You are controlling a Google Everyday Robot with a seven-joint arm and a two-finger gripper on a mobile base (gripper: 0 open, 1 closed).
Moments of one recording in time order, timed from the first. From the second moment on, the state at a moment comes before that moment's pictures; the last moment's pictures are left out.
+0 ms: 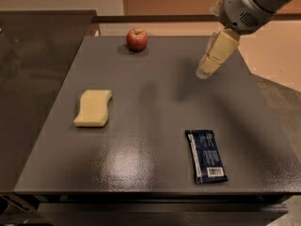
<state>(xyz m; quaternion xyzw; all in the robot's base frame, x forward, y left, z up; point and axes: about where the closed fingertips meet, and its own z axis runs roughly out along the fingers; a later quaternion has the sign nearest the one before) 0.561 -0.139 0.983 -0.59 0.75 0.02 0.30</state>
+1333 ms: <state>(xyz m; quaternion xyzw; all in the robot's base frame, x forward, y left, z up) 0.678 -0.078 0.941 -0.55 0.75 0.10 0.35</state>
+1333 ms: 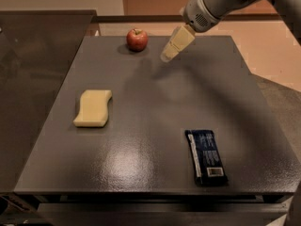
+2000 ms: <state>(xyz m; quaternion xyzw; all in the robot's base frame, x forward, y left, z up) 0.722 -0.036 0.914 -0.54 0.75 0.16 0.35</state>
